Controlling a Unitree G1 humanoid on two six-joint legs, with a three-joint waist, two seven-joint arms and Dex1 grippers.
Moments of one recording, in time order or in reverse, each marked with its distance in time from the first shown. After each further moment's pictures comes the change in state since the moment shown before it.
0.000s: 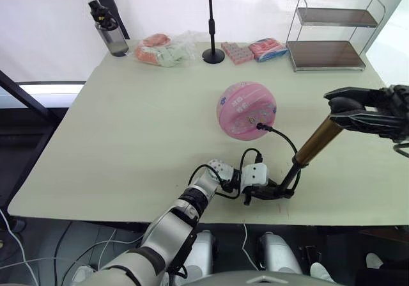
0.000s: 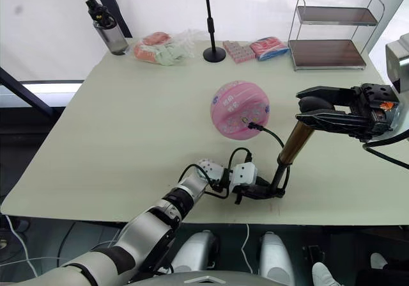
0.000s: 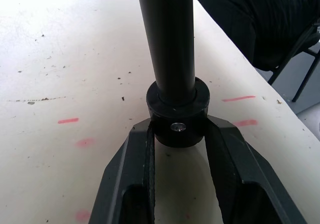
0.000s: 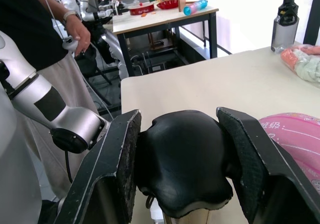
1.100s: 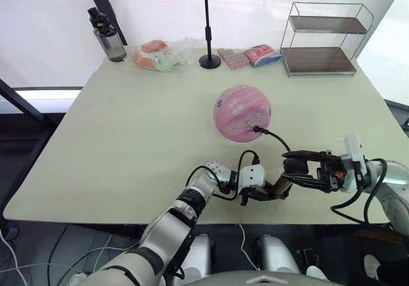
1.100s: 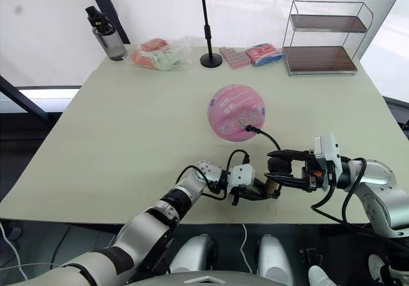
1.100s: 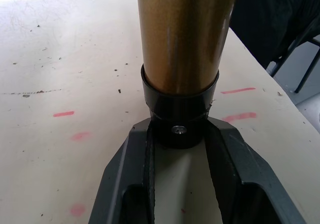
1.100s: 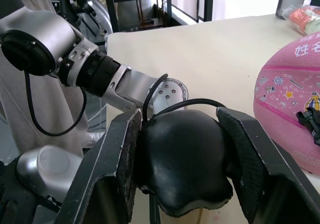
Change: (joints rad) left arm 0.003 0.014 -0.003 0.014 0.026 0.015 0.021; right arm 0.362 0.311 0.326 0.038 -0.524 -0.617 0.083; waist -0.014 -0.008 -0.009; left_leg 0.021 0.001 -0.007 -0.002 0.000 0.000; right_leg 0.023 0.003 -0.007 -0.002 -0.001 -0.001
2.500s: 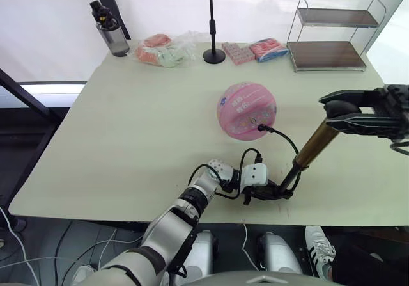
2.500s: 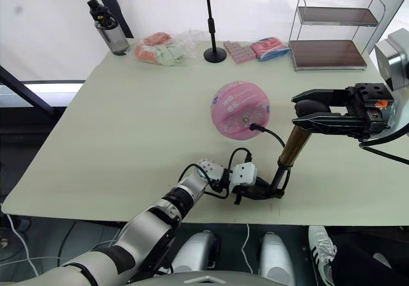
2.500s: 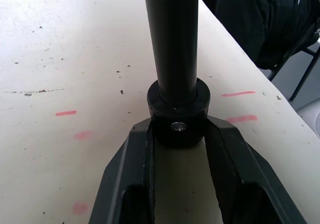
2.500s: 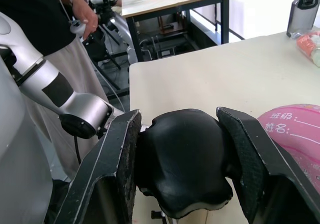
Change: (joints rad) left arm -0.011 -0.012 -0.001 -0.005 -0.021 0.002 -0.020; right arm -0.405 -0.322 -0.283 -0.045 0.463 0.638 -0.017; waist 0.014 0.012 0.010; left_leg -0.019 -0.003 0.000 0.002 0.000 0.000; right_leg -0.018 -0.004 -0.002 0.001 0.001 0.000
